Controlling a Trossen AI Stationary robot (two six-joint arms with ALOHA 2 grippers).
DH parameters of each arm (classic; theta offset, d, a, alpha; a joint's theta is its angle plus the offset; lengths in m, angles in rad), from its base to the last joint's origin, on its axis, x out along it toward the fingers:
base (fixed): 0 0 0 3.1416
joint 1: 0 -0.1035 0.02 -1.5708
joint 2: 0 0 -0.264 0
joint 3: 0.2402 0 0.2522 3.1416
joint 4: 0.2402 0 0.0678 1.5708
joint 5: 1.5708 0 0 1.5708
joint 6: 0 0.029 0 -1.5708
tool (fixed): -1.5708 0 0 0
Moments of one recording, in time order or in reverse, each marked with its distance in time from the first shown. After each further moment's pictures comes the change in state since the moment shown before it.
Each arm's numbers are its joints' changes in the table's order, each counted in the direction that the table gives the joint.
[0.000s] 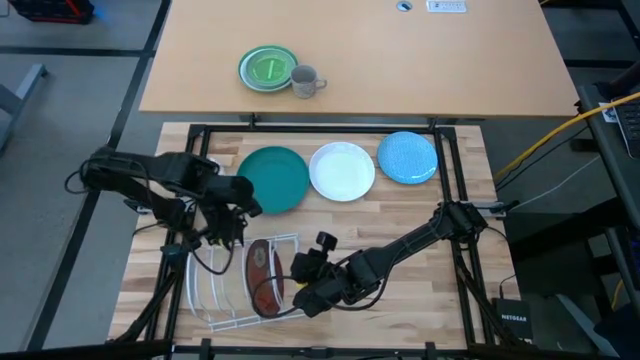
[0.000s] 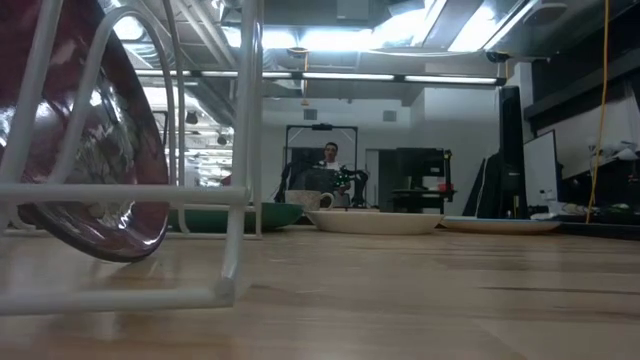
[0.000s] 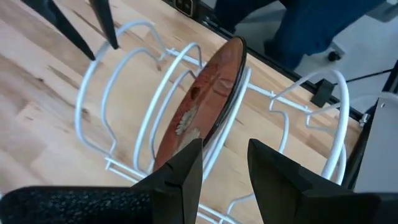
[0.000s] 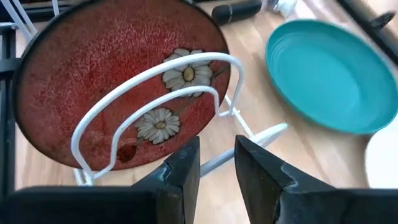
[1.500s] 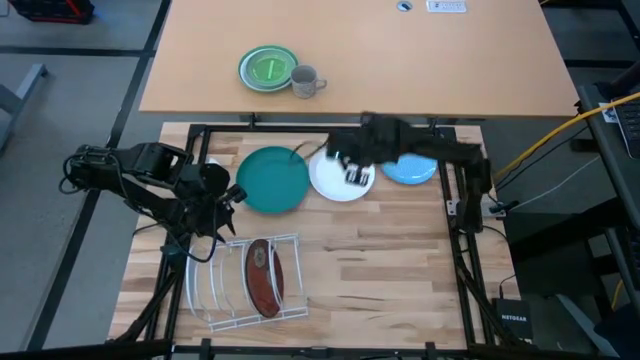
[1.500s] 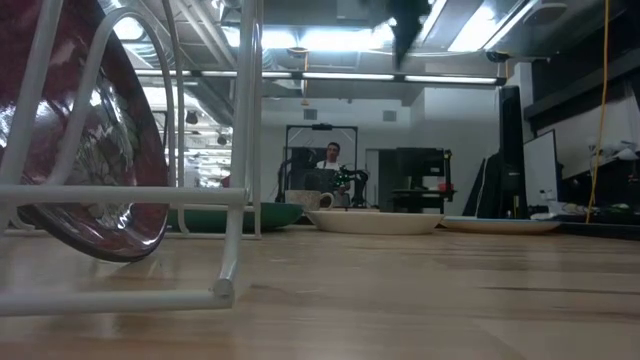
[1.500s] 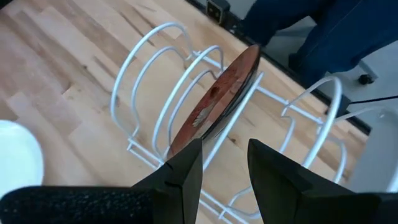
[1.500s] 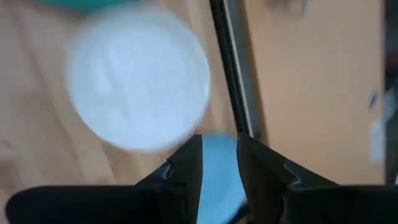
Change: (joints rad) left arm 0.000 0.123 -0.002 0.002 0.094 -0.125; right arm 0.644 0.306 -0.032 0.645 0.119 -0.588
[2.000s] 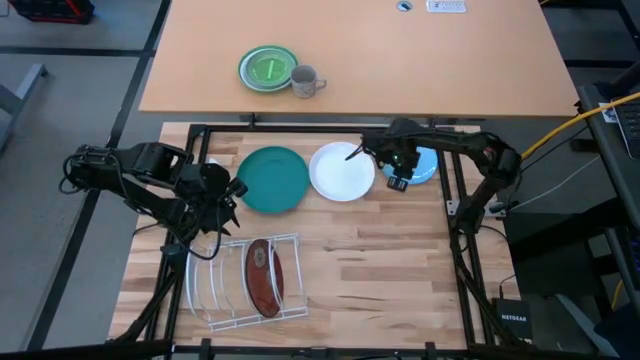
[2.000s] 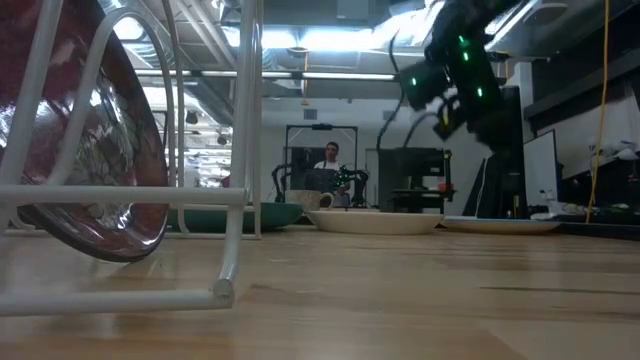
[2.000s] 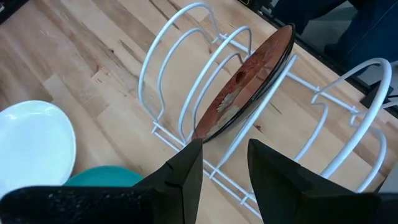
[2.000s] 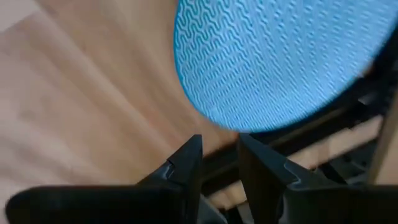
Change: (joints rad) left arm -0.001 0.000 -0.001 0.000 0.112 0.008; right arm 0.346 0.190 -0.854 -0.185 0.261 -0.024
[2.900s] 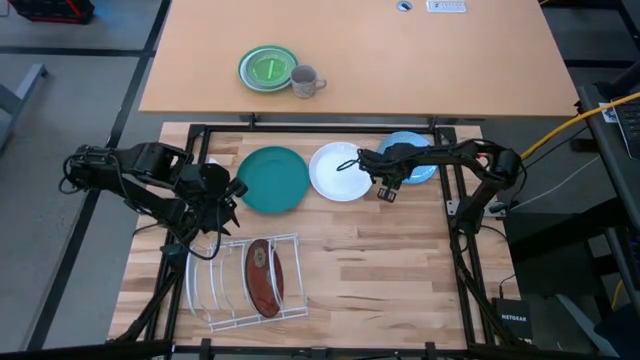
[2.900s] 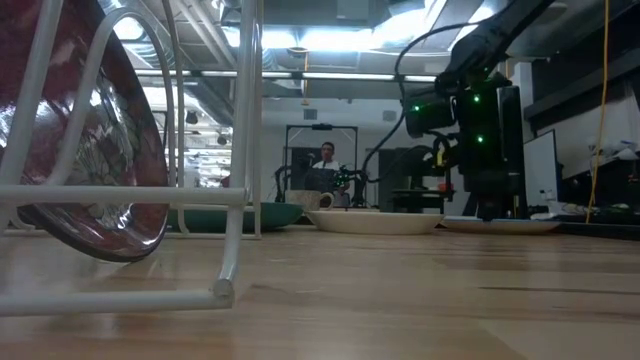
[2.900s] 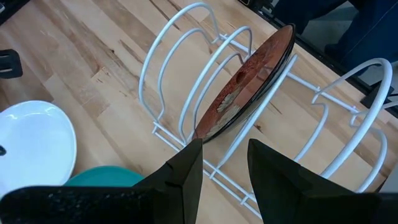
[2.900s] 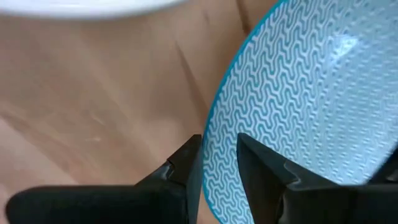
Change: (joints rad) left arm 0.000 0.000 0.000 -0.001 0.000 0.000; right arm -0.069 0.000 -0.285 -0.513 -0.119 0.021
